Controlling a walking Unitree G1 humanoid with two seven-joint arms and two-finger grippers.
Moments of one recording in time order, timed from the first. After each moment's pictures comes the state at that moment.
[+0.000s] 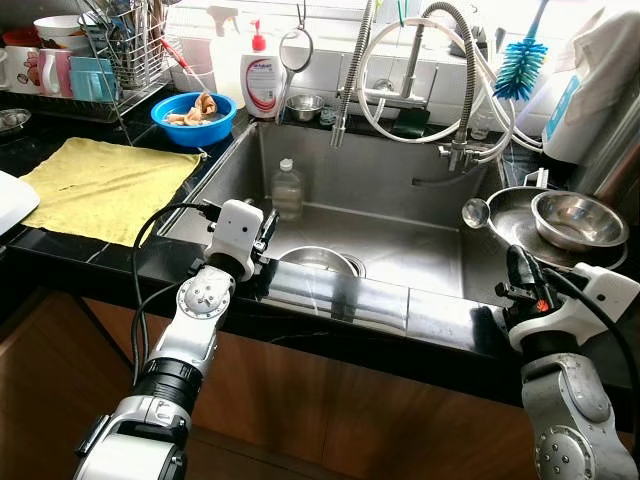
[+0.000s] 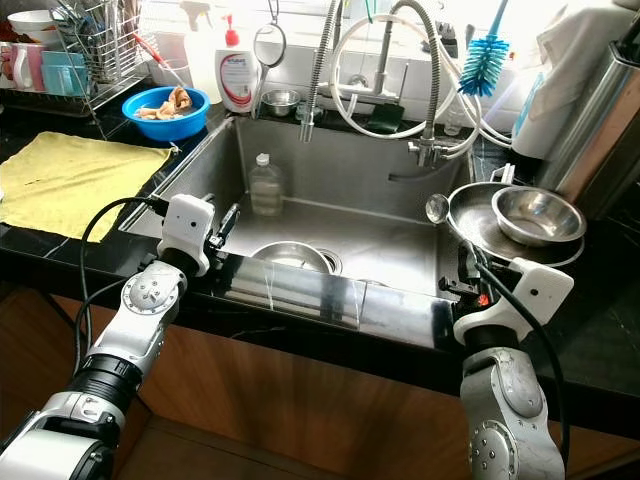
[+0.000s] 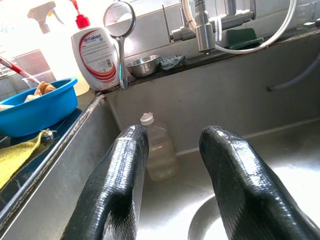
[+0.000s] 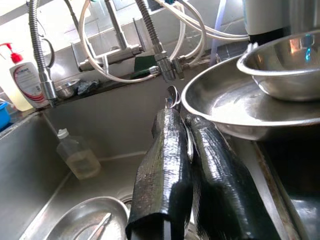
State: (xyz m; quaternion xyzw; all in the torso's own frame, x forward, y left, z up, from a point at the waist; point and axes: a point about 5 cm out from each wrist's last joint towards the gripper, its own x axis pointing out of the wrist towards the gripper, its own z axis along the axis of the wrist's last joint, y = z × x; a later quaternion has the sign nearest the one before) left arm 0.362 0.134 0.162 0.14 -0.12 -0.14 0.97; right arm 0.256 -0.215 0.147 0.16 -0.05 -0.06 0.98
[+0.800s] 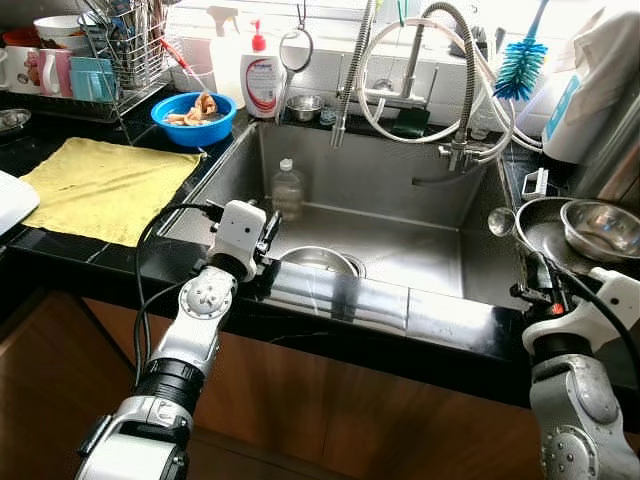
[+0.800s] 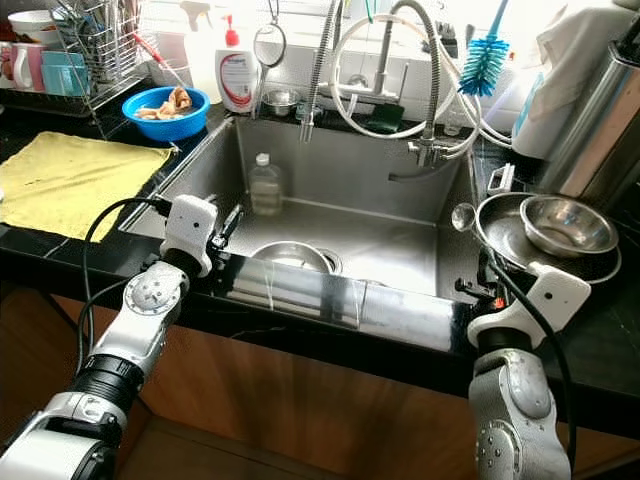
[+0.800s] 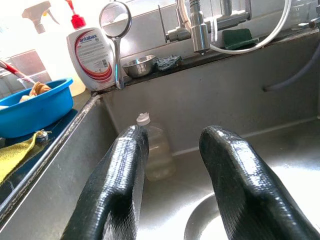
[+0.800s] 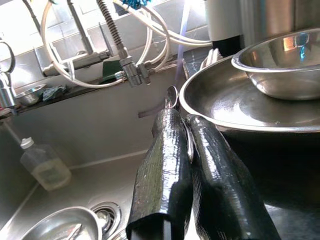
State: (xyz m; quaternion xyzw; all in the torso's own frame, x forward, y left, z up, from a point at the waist) left arm 0.361 0.131 0.162 0.14 -0.12 -0.14 0.97; right arm 0.255 -0.230 0.145 0.15 -0.05 -0.12 0.98
